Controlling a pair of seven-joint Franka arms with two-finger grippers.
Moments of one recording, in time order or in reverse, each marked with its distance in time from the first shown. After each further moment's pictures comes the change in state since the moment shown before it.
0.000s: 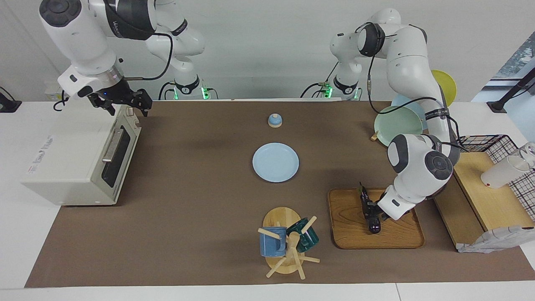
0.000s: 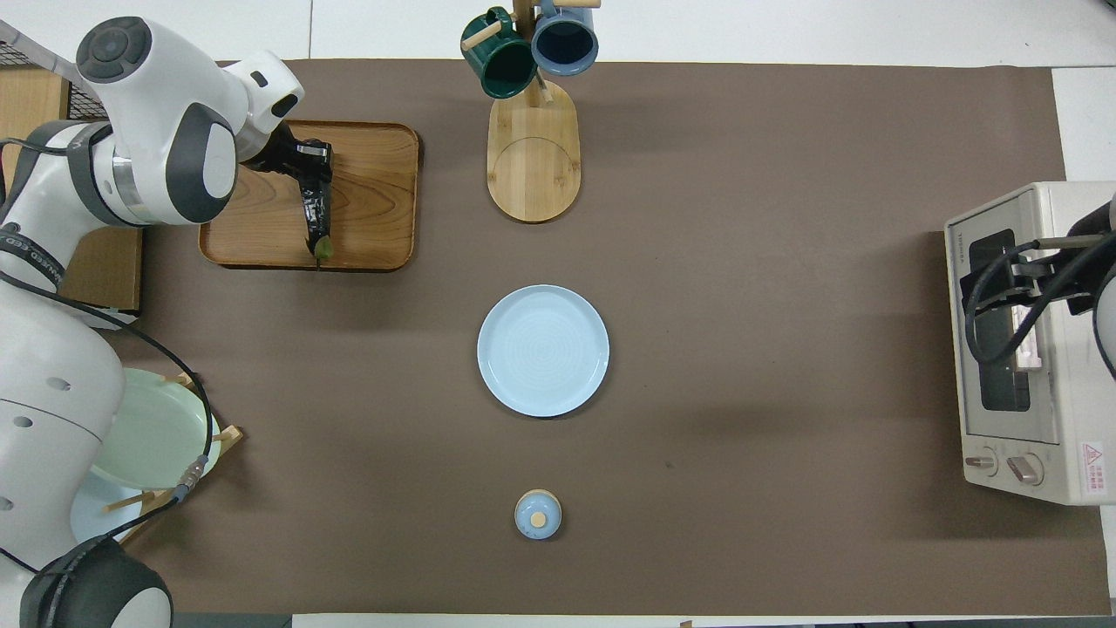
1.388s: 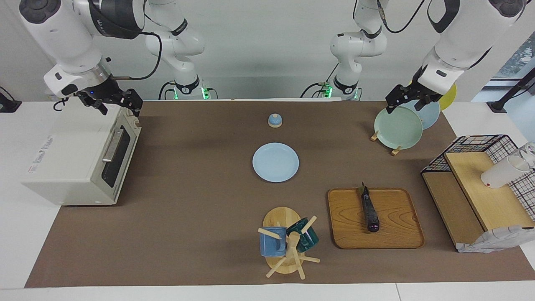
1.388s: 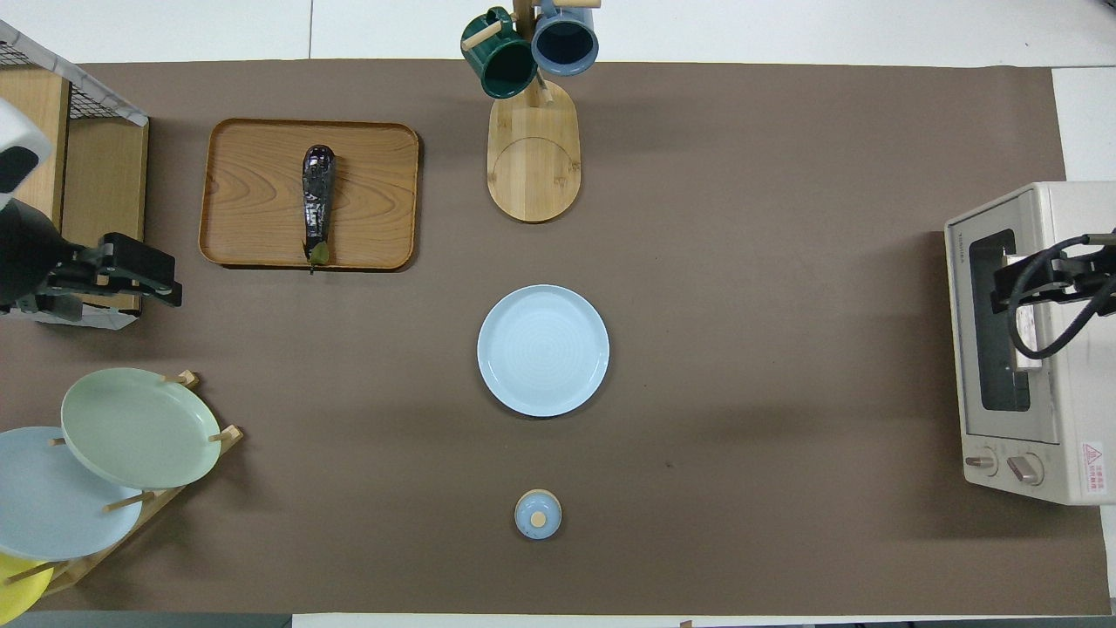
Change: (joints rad) left arm 0.035 -0.707 0.009 -0.296 -0.011 -0.541 -0.220; right arm 0.009 -0.003 -0.059 0.003 0.026 0.009 0.000
